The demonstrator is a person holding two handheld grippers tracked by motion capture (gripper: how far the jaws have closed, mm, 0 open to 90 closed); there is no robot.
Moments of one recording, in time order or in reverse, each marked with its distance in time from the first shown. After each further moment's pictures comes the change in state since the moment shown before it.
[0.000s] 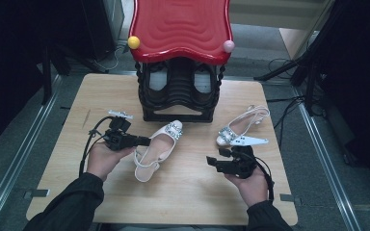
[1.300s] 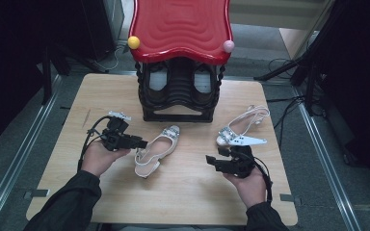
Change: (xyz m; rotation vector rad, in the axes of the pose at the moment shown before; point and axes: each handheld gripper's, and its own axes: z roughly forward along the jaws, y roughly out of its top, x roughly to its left) left arm 0.018 -0.006 -0.013 0.037 0.073 0.036; right arm 0.001 0.001 0.006 -0.007 -0.012 -0.006
